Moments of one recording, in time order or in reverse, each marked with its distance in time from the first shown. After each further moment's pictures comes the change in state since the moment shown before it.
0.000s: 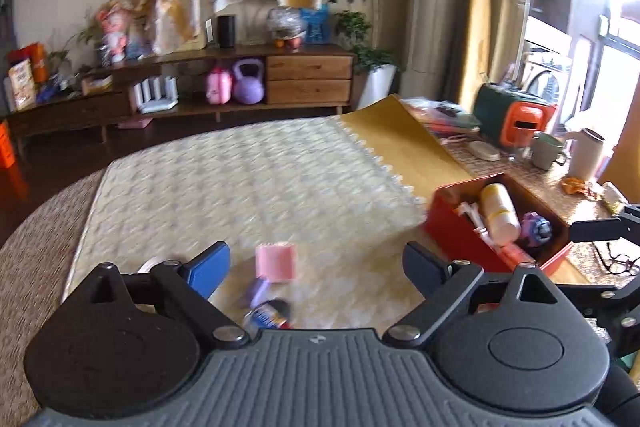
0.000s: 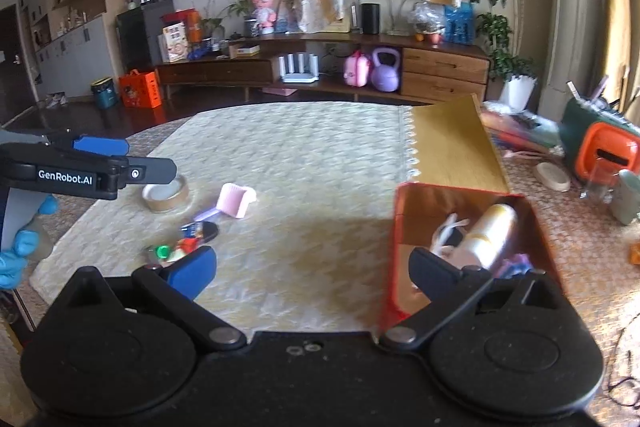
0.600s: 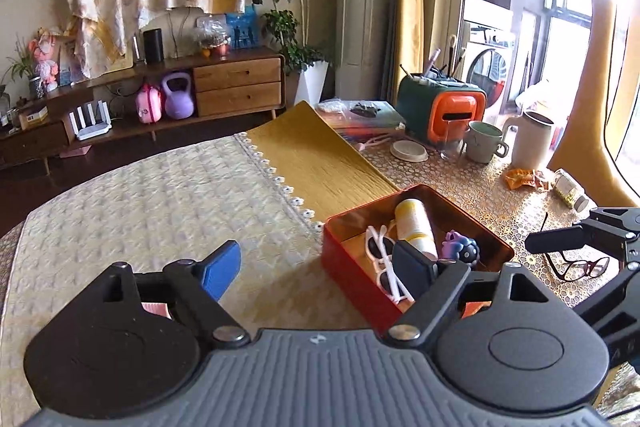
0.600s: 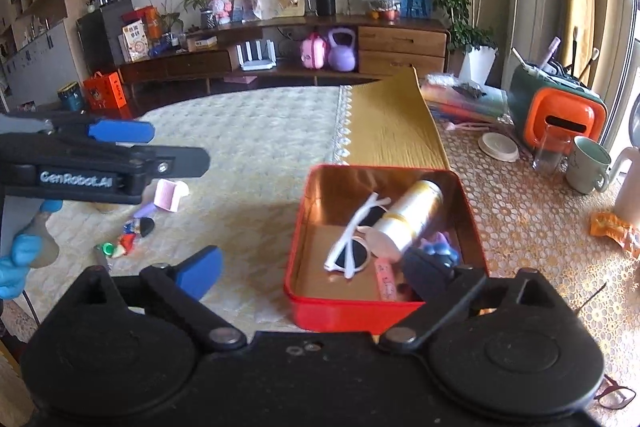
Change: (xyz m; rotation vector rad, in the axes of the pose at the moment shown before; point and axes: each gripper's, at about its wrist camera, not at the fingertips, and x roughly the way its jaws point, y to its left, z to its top) left arm 0.039 -0.119 0.044 0.130 0.003 -0.145; right arm -0.025 -0.071 0.001 0.081 0.043 -0.105
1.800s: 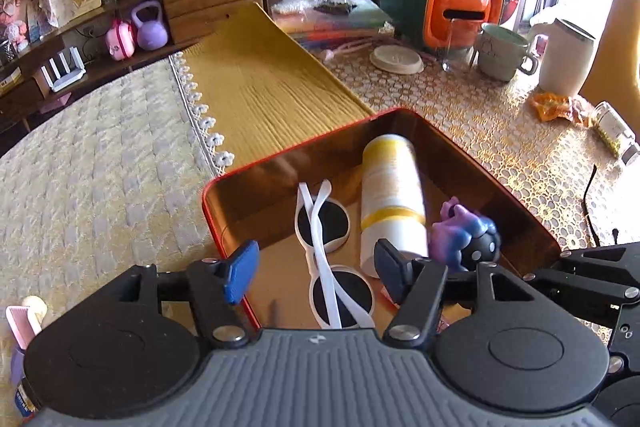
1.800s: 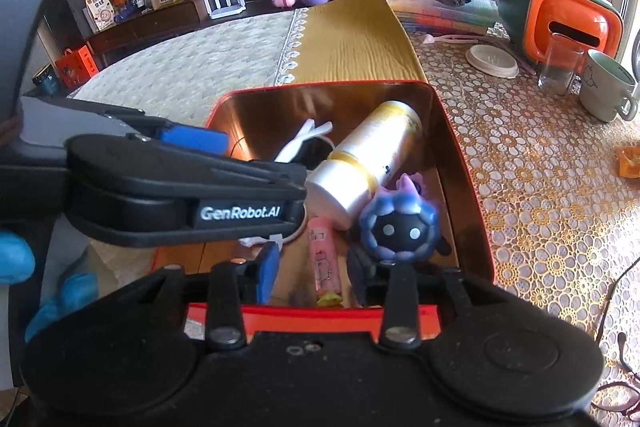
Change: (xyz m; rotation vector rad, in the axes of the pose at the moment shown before) left arm 0.174 -0.093 0.001 0.046 0.269 0.034; right arm 0.089 -0.073 -0.018 0.097 0.189 -0.015
